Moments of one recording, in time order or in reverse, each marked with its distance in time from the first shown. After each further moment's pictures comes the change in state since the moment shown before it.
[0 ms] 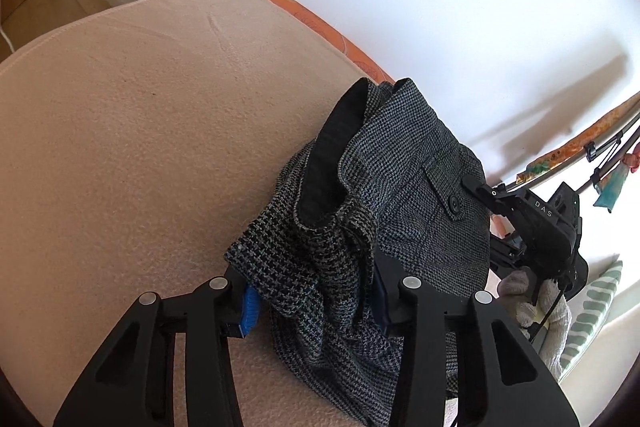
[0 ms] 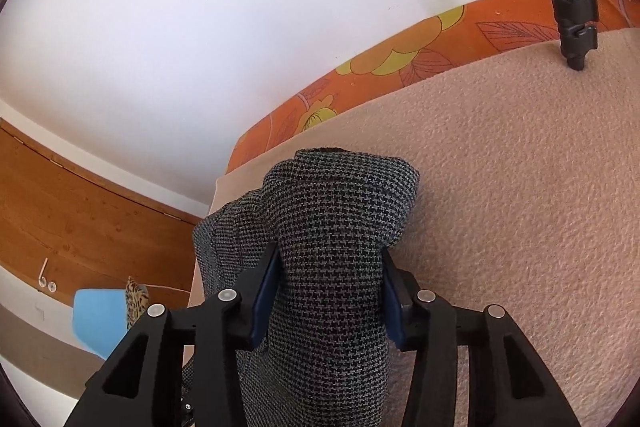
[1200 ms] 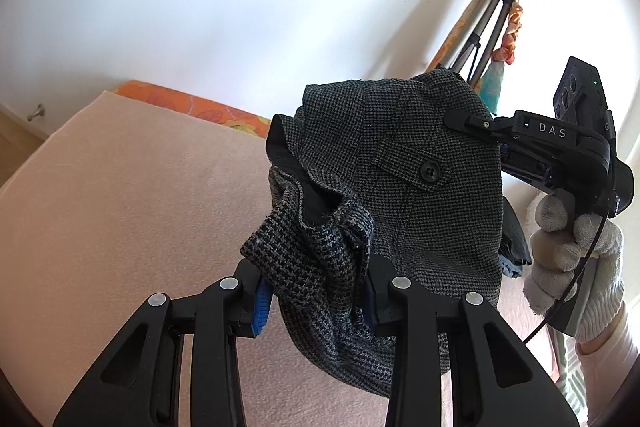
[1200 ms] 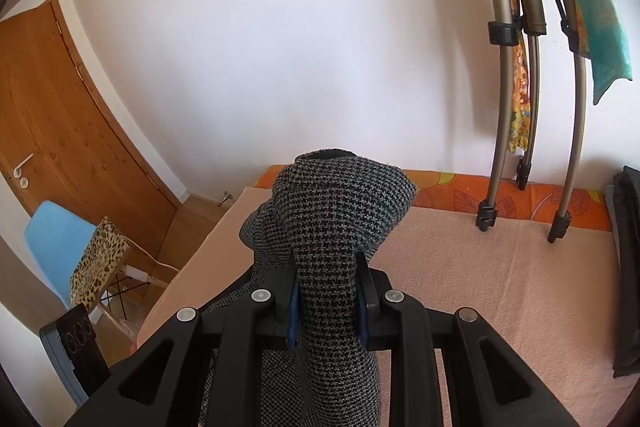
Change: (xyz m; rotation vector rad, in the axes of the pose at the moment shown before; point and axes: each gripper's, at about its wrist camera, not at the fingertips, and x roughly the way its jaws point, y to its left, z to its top) left arm -0.081 -0.128 -0.041 0.424 -0.079 -0.180; right arm -0.176 0.109 -0.017 -0.435 -0.175 -0.175
